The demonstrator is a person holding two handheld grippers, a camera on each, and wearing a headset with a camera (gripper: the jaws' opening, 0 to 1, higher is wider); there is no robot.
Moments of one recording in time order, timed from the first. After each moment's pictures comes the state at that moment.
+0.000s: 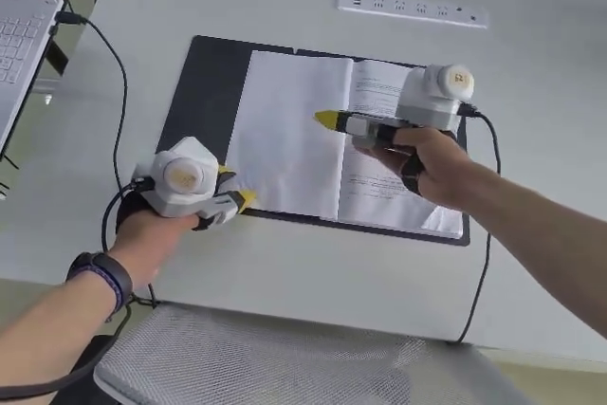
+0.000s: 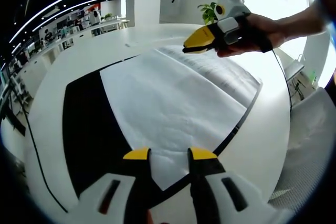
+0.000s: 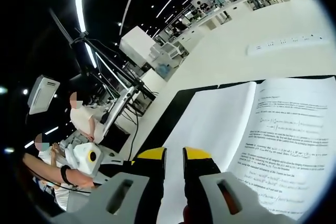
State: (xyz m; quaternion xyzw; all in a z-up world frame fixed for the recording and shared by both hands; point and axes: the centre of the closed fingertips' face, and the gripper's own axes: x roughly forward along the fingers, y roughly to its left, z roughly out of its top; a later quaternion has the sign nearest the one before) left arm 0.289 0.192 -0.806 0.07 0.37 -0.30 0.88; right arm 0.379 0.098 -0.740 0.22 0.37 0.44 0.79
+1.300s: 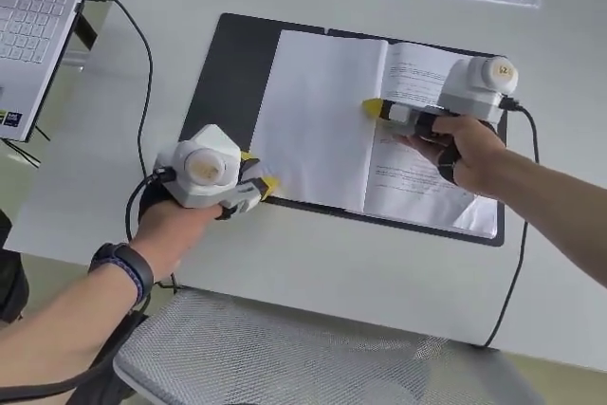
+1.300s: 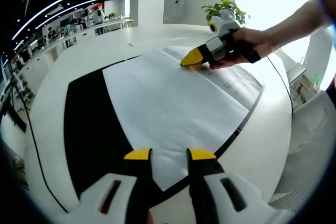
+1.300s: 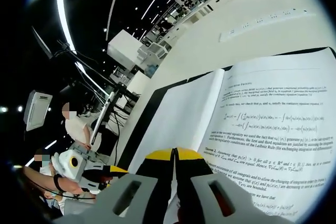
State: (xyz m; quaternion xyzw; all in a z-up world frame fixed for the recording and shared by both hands) left arm 0.292 0.193 -0.808 0.07 0.37 -0.29 0.88; right arm 0.404 0.084 -0.783 0.26 0.41 0.40 0.78
